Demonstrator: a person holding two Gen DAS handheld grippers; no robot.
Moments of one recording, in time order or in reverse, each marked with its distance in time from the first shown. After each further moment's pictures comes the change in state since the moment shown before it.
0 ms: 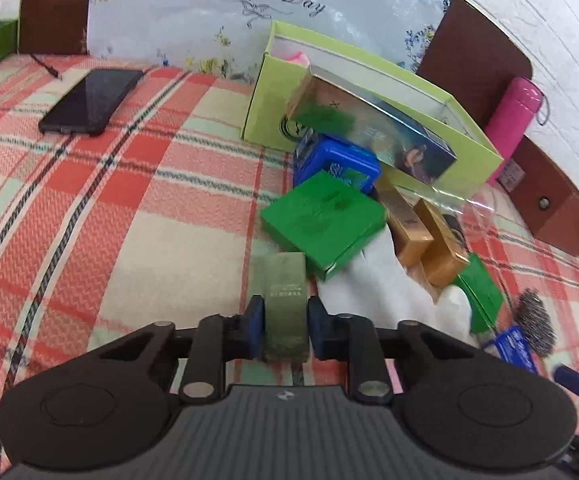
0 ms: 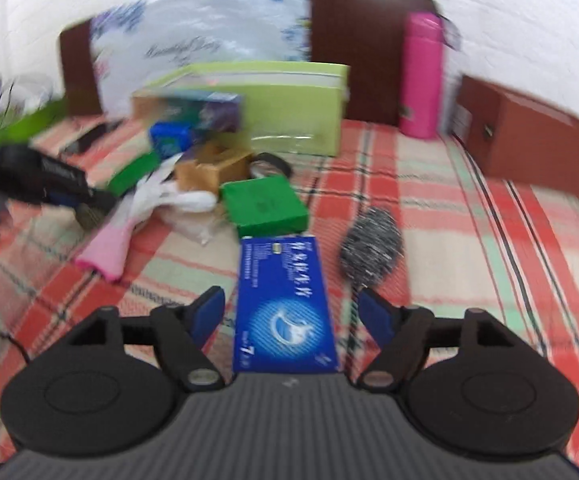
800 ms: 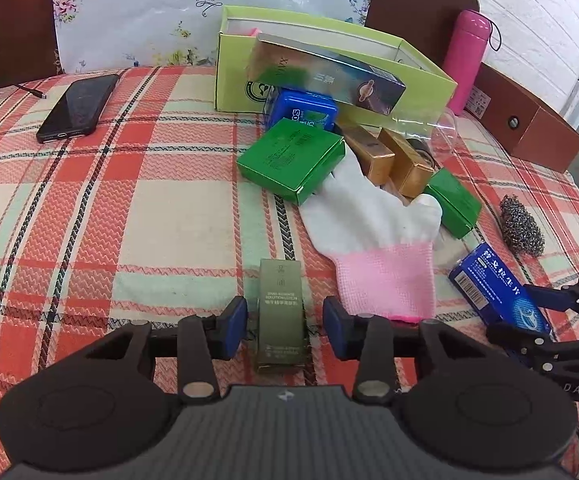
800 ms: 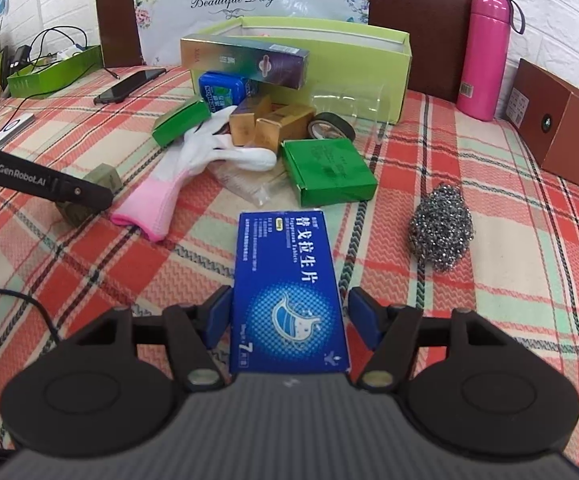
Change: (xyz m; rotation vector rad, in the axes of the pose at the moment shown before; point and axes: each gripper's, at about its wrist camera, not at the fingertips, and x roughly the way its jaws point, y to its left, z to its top) left arm -0.025 -0.017 -0.033 0.190 0.047 0.023; right arm 0.010 0.018 0.002 -0.014 0.117 0.143
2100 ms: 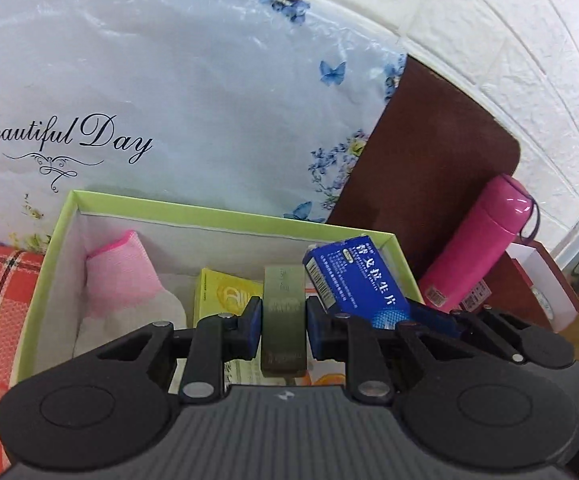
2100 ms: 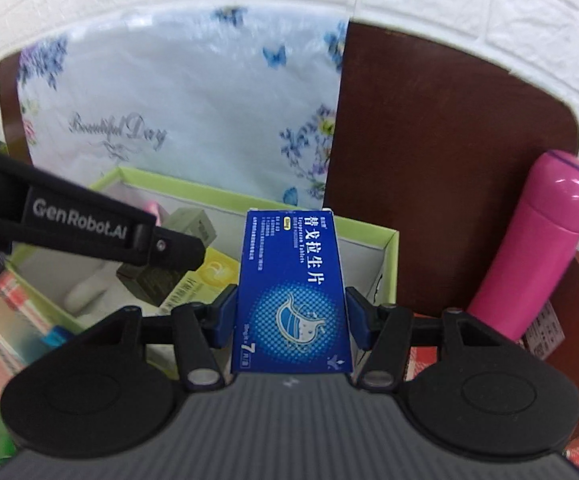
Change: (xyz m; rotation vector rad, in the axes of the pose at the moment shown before) left arm 0.121 -0.043 0.256 -0.082 -0.133 -0.143; right arm 0.157 -0.058 0.236 -0.035 -0.145 -0.110
